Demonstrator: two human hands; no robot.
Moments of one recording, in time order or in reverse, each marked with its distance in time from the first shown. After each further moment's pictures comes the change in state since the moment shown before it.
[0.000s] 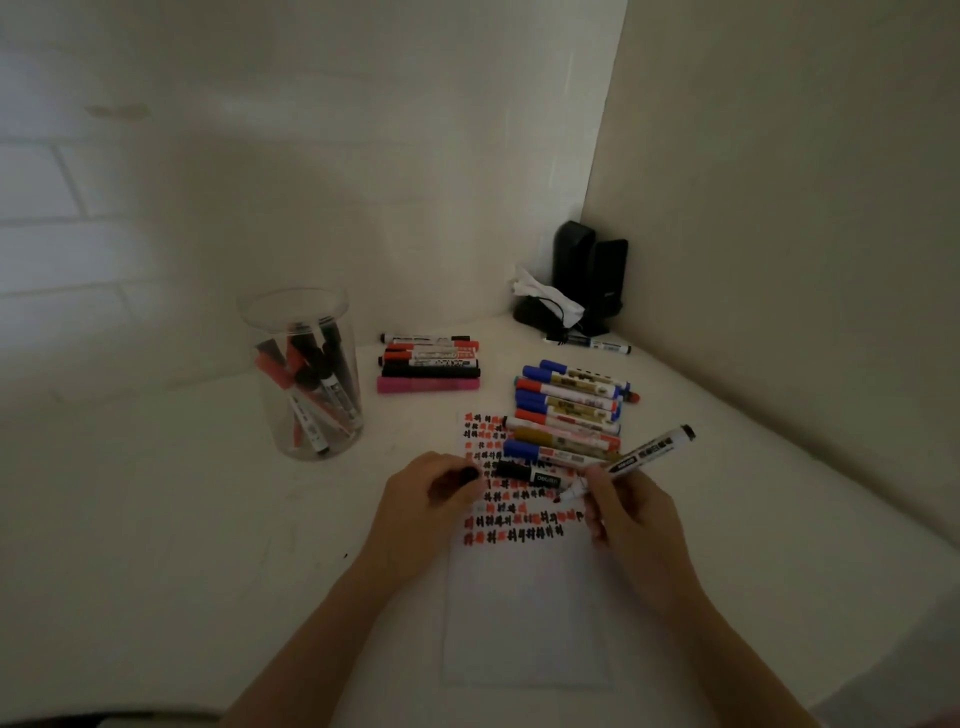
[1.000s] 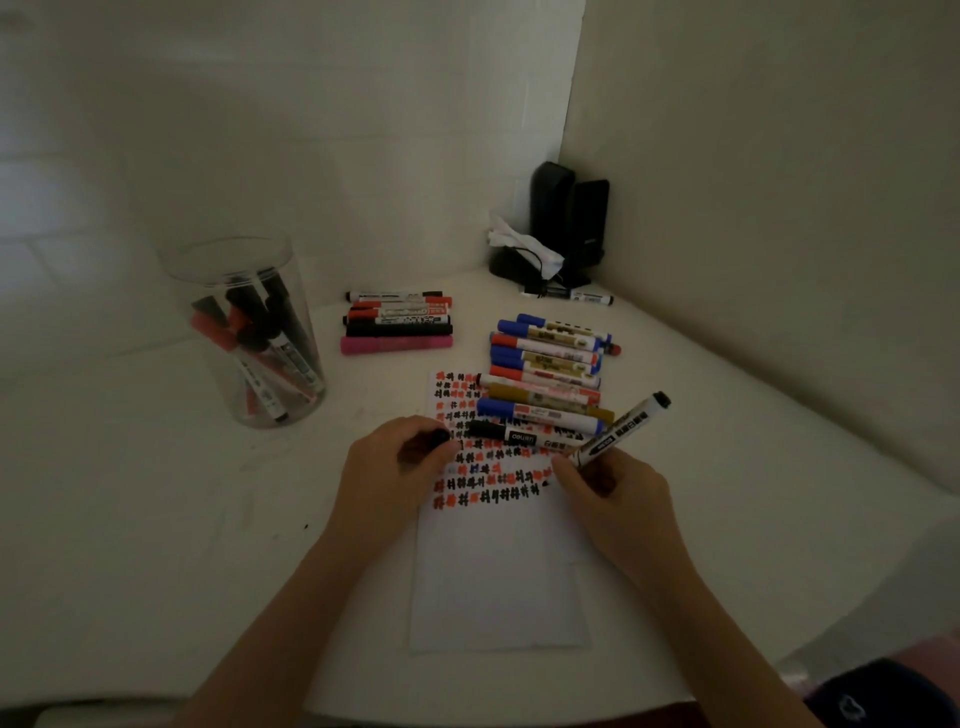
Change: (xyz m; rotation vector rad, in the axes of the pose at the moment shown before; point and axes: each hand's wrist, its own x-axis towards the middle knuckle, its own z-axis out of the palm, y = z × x) left_hand -0.001 0.000 0.007 0.104 0.061 0.017; right_hand 0.007 0.041 -0.011 -0.397 0.061 -0.107
